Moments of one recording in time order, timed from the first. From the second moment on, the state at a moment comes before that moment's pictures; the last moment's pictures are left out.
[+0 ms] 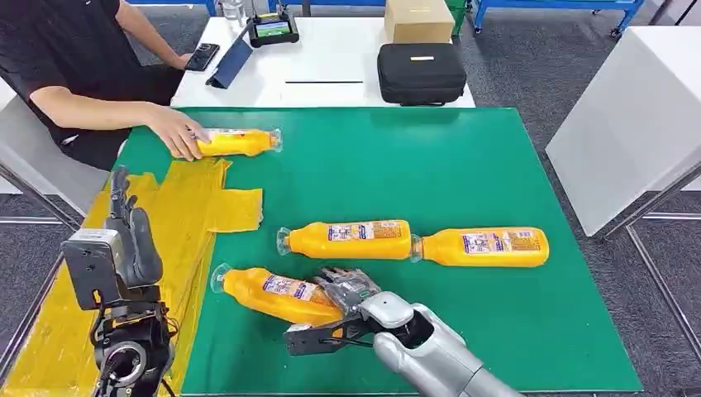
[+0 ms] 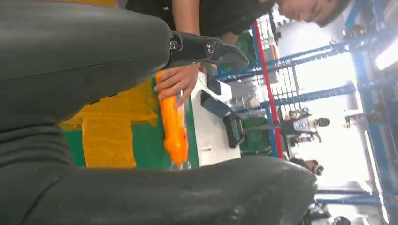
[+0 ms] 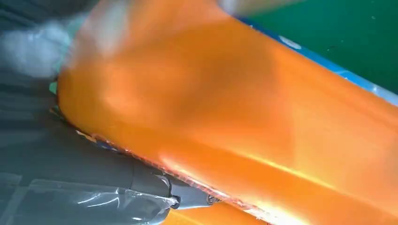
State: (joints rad) left arm 0.00 0.01 -0.21 -1.84 -0.22 0.51 -0.08; right arm -0.43 0.03 0.97 -0.97 0.94 0.22 0.20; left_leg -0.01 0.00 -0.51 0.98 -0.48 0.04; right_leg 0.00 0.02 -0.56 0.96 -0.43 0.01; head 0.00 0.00
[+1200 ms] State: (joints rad) left arm -0.01 0.02 -0.17 -1.80 -0.15 0.53 -0.11; right arm -0.17 -0.09 0.71 -1.49 0.81 0.41 0.43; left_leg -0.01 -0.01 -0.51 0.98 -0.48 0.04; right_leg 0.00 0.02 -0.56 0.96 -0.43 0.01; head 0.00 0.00
